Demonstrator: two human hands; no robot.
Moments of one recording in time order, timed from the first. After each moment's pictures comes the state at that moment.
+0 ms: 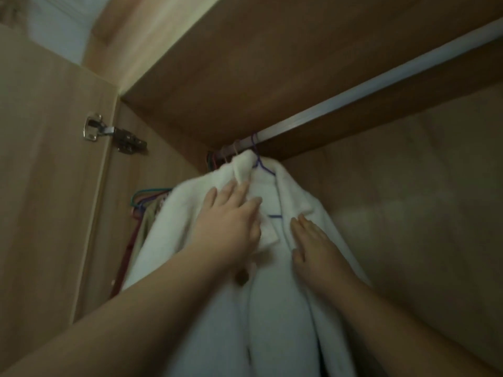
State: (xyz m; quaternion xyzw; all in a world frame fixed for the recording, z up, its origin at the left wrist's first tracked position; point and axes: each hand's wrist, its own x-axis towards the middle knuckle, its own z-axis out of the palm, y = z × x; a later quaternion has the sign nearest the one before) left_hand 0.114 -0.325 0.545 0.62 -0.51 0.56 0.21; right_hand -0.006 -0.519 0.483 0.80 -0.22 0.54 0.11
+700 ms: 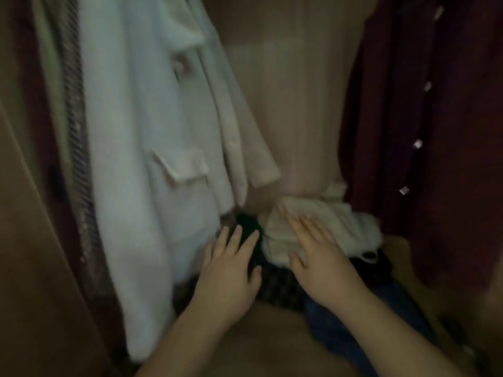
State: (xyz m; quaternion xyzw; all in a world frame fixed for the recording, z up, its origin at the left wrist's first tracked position) left_hand 0.036 -0.161 0.151 0.60 -0.77 0.09 0.20; right_hand -0.169 -0.184 0.135 0.78 -0.52 0.34 0.02
